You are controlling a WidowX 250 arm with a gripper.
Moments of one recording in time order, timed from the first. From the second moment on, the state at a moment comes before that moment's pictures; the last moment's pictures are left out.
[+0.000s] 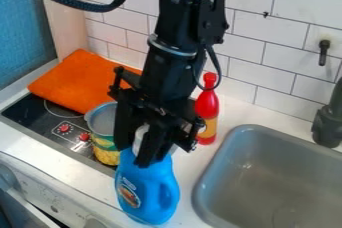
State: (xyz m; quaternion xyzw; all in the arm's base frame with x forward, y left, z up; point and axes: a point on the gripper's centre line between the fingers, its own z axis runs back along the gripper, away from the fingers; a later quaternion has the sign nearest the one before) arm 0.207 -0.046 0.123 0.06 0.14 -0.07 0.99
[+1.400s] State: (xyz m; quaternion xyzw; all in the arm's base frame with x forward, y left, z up) arm 0.213 -0.041 0.125 0.04 0.19 -0.03 0.98
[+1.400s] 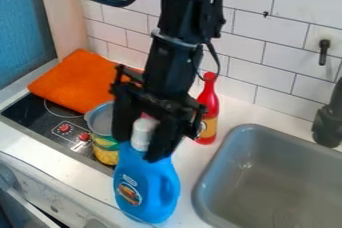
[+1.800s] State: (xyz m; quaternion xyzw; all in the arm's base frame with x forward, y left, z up) arm 0.209 -0.022 0.154 0.02 0.16 -0.01 0.99
